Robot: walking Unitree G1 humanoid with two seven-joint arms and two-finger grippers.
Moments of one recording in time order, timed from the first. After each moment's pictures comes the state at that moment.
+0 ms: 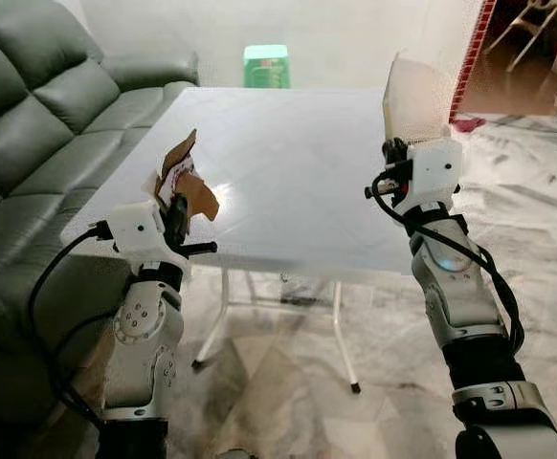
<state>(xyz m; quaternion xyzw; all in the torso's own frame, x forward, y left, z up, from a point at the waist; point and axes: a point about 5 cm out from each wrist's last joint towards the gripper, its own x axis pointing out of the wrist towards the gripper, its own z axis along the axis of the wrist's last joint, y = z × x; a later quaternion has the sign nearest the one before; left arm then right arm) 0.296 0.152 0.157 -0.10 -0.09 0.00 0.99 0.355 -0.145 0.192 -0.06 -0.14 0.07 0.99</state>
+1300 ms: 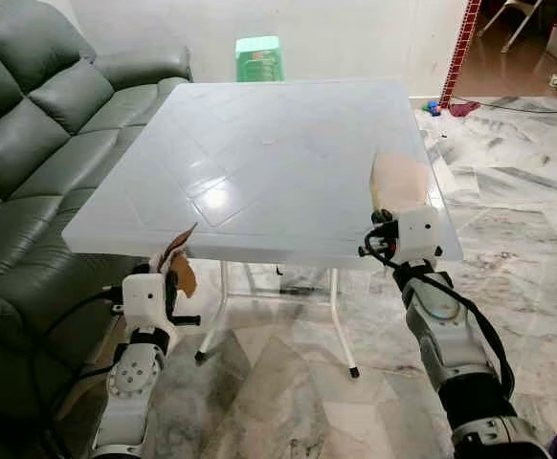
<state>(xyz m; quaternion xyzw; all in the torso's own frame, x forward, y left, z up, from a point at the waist) 0.270 0.192 0.059 0.05 0.02 0.06 1.00 0.334 -0.148 0.114 -0.04 -0.03 0.07 1.00</state>
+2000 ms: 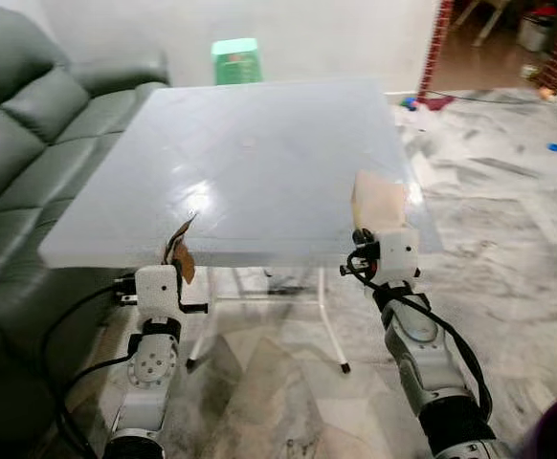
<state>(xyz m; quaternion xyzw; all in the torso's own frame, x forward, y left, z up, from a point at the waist) 0.285 0.170 0.063 0.03 0.00 0.05 1.00 0.321 -0.129 0.096 0.00 -0.01 0.08 1.00</state>
